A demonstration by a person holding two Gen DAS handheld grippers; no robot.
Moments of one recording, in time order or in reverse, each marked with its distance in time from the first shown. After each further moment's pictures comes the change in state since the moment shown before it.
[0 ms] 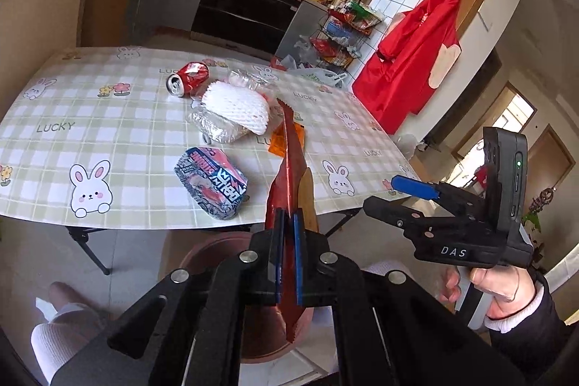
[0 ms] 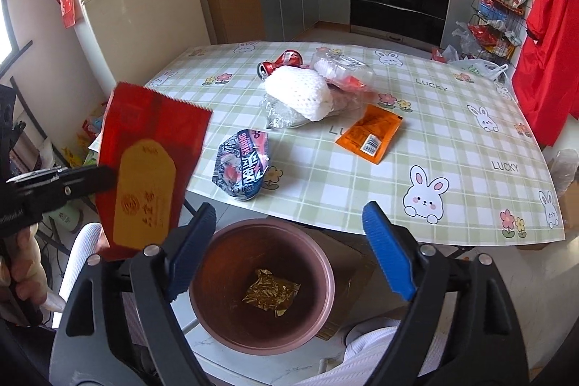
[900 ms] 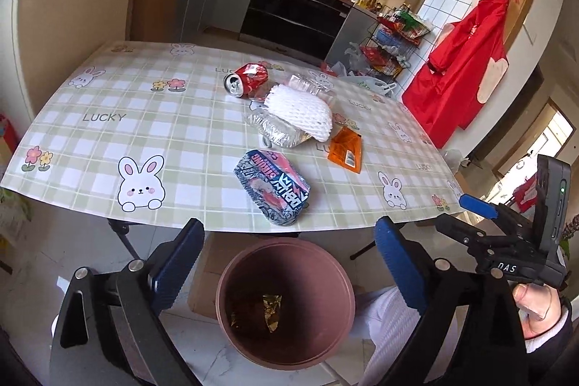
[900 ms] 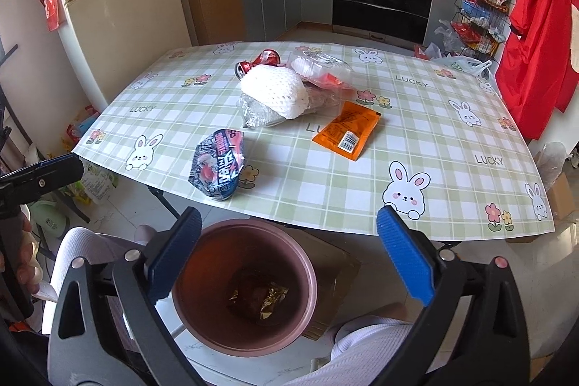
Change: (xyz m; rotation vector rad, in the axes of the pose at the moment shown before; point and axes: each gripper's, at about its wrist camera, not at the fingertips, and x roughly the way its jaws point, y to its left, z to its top) left arm 0.003 0.038 0.004 -0.087 -0.025 0.197; right arm 0.007 -0.014 -0.005 0.022 0.001 -0.071
